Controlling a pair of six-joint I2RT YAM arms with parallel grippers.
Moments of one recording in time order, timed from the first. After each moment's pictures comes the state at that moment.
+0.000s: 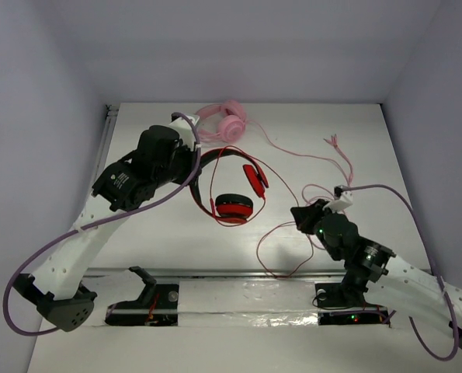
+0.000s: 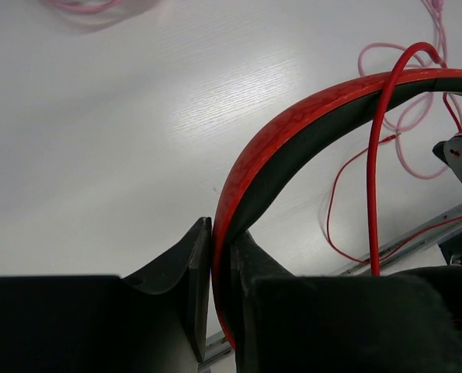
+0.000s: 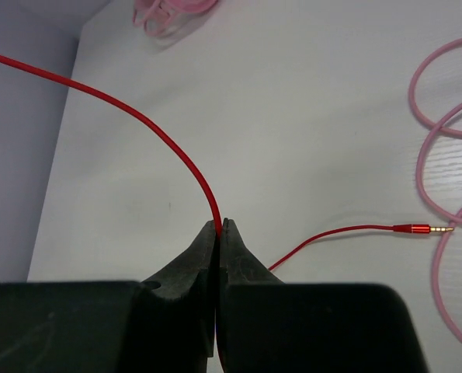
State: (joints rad) left arm -0.64 1.12 1.43 -0.91 -0.07 -0.25; right arm 0.93 0.57 0.40 -0.17 0.58 0.88
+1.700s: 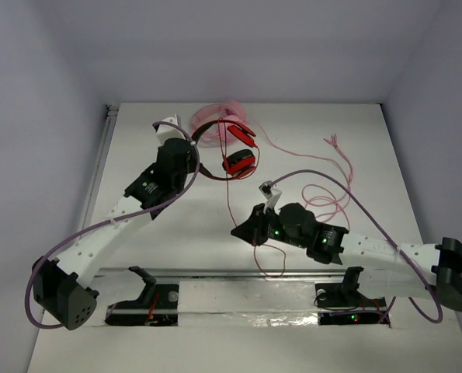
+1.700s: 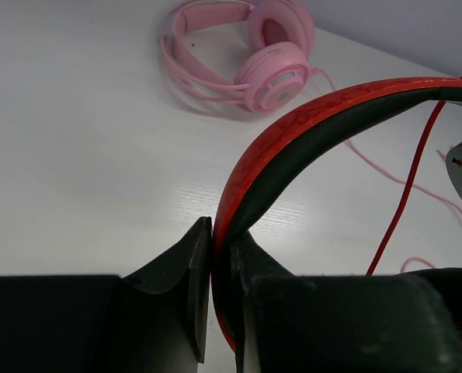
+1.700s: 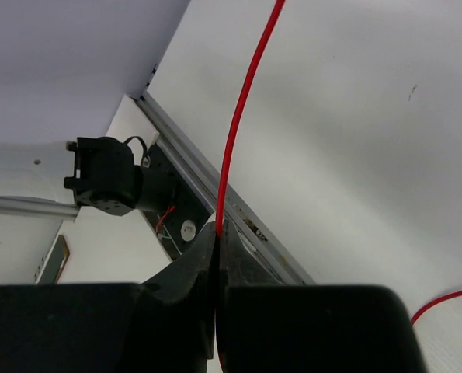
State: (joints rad) left arm -0.60 1.13 1.03 -0.29 -0.47 -0.57; right arm 1.11 1.09 0.59 0.22 0.00 0.79
